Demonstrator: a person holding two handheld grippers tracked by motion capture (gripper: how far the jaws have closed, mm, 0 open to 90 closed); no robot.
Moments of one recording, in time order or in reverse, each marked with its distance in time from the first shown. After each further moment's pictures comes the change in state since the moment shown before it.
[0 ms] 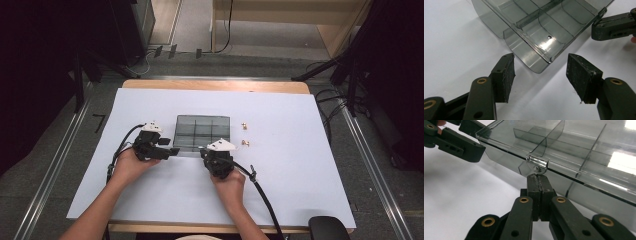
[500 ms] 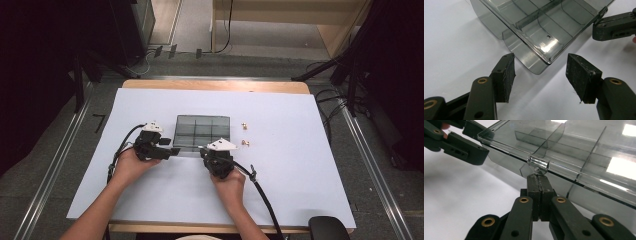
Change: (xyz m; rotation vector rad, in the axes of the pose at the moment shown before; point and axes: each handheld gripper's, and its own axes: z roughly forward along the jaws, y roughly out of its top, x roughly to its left) left arm -0.001 0.001 0.001 0.001 -0.001 -0.005; right arm 0.000 0.002 -0.002 -0.001 0.006 0.005
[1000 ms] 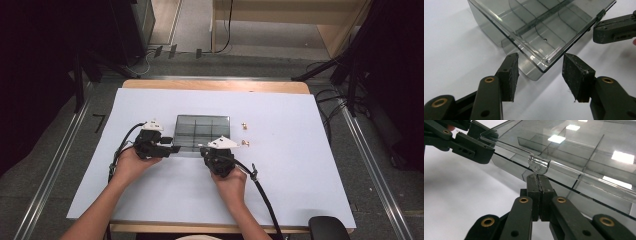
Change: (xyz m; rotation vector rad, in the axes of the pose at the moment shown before) left arm -0.004 0.006 -0.005 -0.037 0.003 0.010; right arm -0.001 0.008 -0.007 -0.005 0.017 -0.014
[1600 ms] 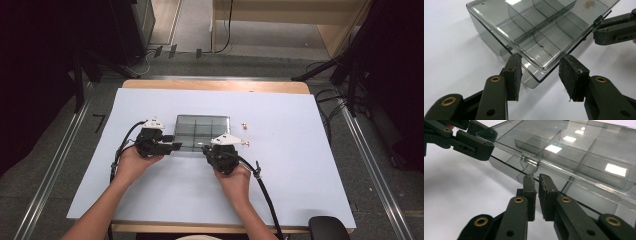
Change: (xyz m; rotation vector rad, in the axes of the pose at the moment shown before) left arm -0.003 0.006 -0.001 -0.018 0.009 -0.001; right arm -0.010 0.009 -0.008 0.018 0.012 -0.003
